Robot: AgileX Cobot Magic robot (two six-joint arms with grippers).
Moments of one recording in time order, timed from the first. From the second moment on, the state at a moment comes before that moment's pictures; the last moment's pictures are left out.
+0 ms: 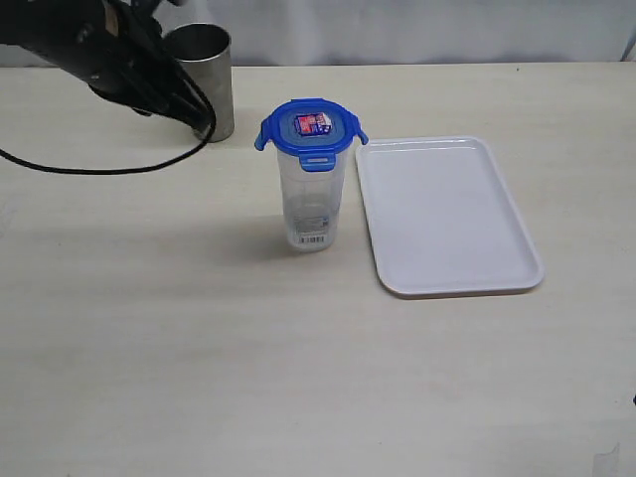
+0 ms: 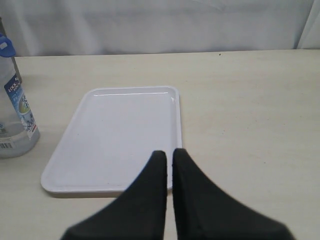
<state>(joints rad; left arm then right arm) -0.48 1.65 -1.20 0.24 0.57 0.04 0.05 0.00 0.00 0.03 0.35 -0.01</state>
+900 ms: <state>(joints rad) -0.20 1.58 -0.68 0.87 -0.92 -0.70 0.05 0.00 0.00 0.03 0.35 -0.01</state>
